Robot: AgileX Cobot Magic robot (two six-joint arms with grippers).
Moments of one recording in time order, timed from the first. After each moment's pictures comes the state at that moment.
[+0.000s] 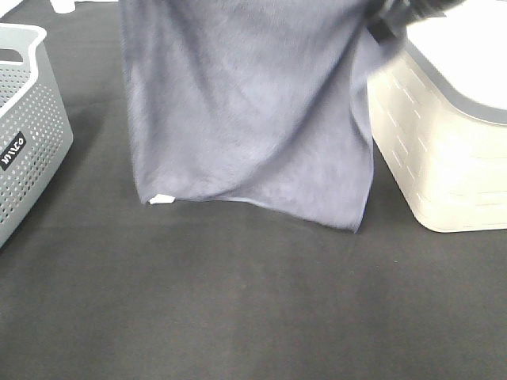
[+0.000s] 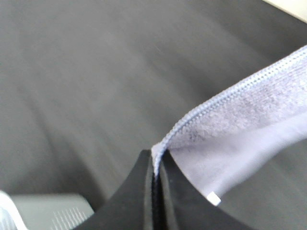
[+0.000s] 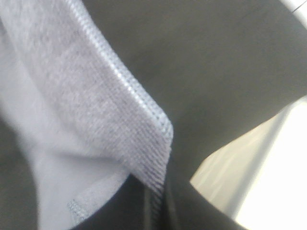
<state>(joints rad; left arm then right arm) -0.48 1.86 -1.97 0.15 0.98 0.26 0.33 1.53 -1.28 0.12 0.44 -0.68</state>
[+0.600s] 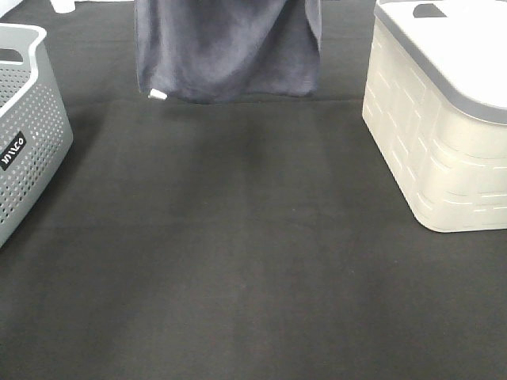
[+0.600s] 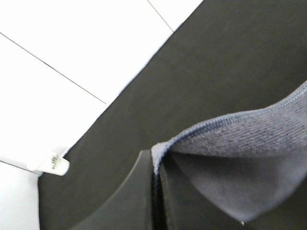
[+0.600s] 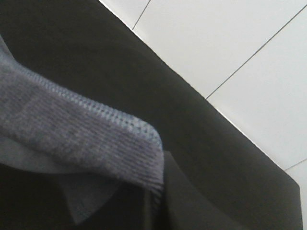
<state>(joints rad) -0.46 1.99 -1.97 0.51 0.50 0.20 0.33 1.94 -1.65 0.07 0.08 -0.71</state>
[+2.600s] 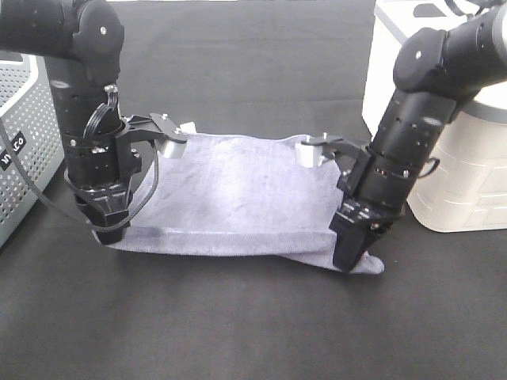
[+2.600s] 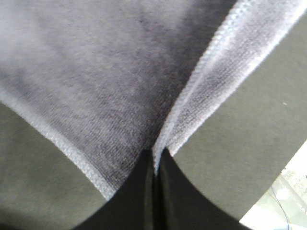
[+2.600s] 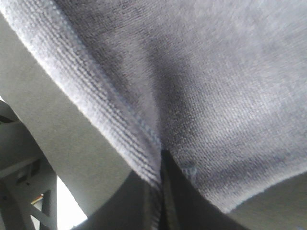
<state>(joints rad) -0.45 2.03 -1.42 -0.02 1.21 0.62 0.33 2.00 -1.18 0.39 1.00 -0.76</state>
